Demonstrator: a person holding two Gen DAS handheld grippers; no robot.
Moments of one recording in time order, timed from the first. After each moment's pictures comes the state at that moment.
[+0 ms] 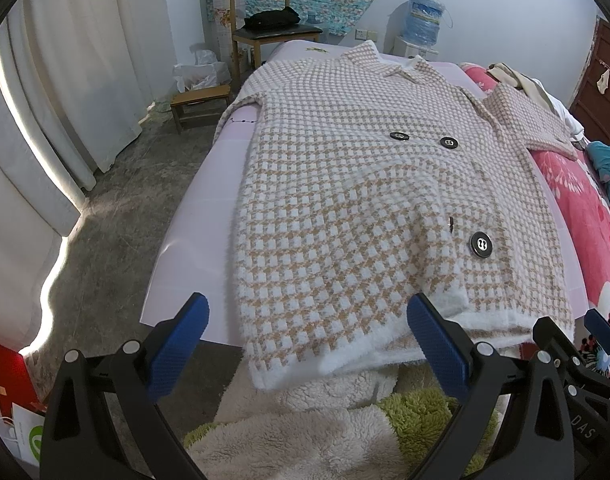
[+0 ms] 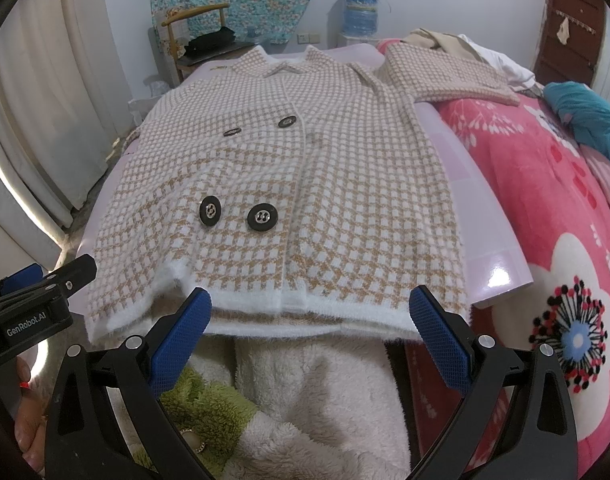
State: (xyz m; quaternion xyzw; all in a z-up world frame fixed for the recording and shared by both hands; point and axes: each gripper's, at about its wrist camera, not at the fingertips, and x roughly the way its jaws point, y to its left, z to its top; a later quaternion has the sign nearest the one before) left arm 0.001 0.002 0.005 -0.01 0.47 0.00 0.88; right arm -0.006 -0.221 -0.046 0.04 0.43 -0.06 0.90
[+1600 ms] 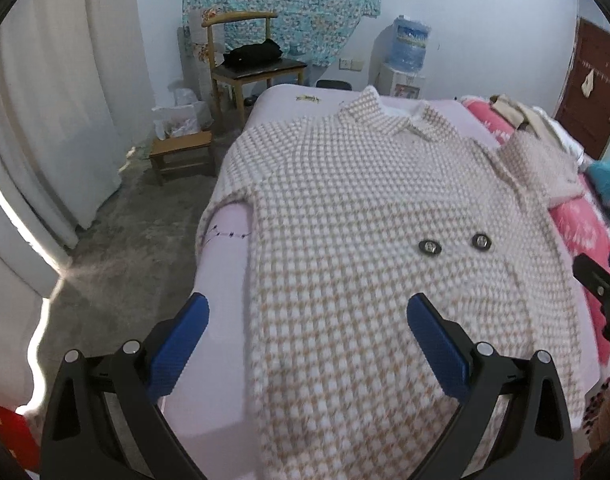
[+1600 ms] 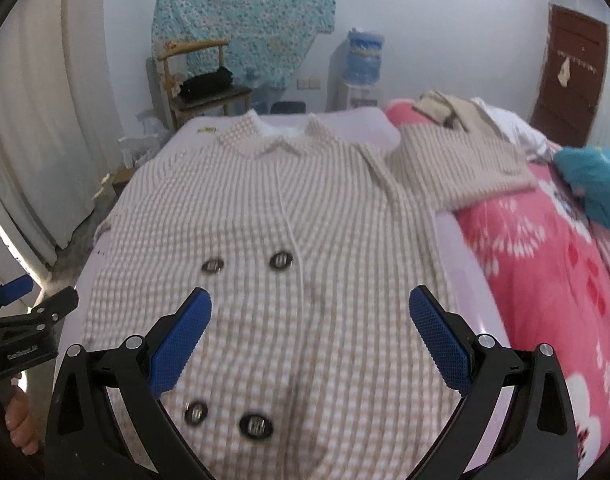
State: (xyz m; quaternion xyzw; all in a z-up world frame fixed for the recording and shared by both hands) left arm 0.143 0.033 0.022 0.00 0.42 -0.04 0.91; right arm 0.139 -0.230 0.001 0.00 0.36 -0.07 0.93
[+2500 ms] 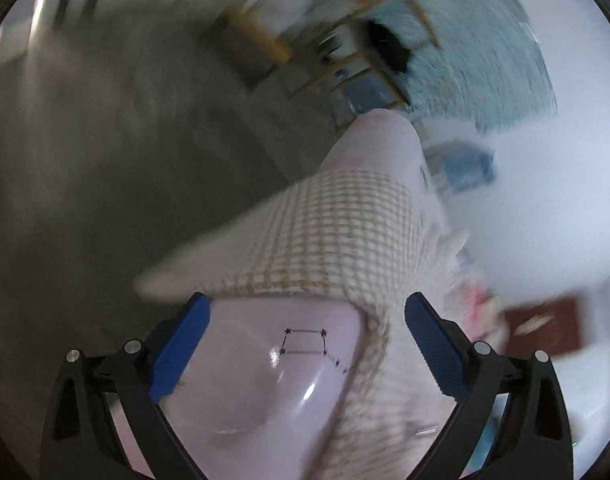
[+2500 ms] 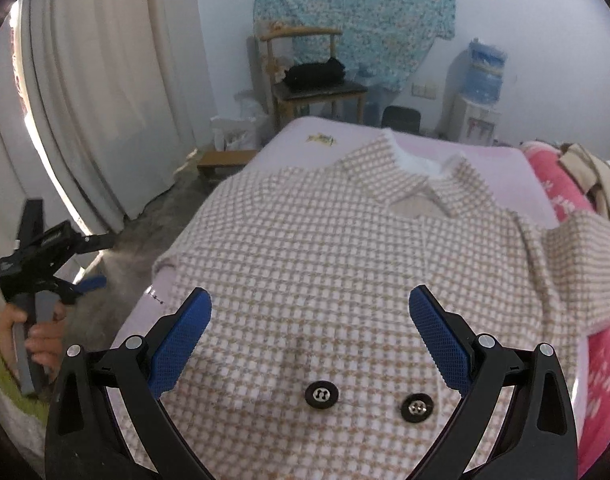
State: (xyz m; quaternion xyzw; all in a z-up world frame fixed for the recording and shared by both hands) left arm 0.270 0.269 -0.093 -0.51 0.44 -0.03 0.74; right arm 0.289 -0.150 -0.014 -0.04 0.39 0.12 0.91
